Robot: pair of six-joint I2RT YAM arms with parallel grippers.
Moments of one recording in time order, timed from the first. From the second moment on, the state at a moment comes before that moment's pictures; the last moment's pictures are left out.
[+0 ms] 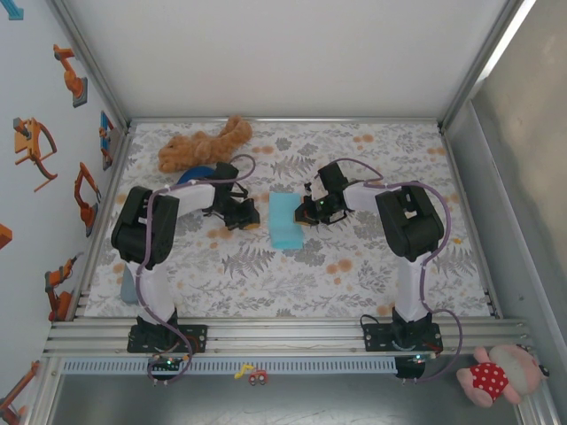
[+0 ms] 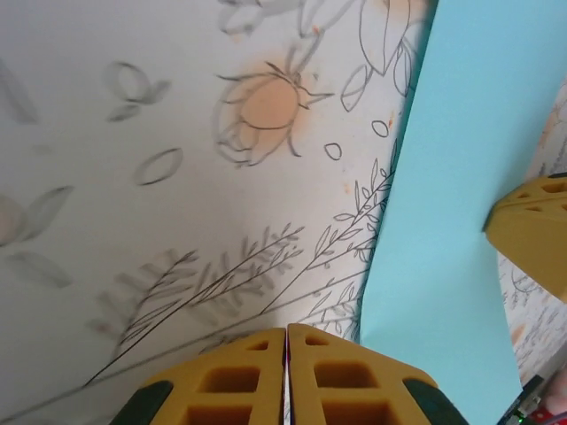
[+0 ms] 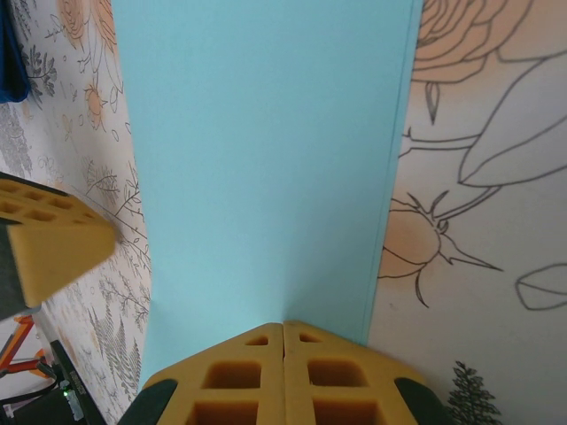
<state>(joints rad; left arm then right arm) -0.43 1.93 1.16 -0.53 0.55 -0.53 0.44 2.06 1.18 -0.31 -0.68 0.50</state>
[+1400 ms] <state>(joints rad) -0.65 1.81 1.04 -0.30 0.54 -0.74 0.44 2.06 1.18 -0.30 -0.68 0.51</state>
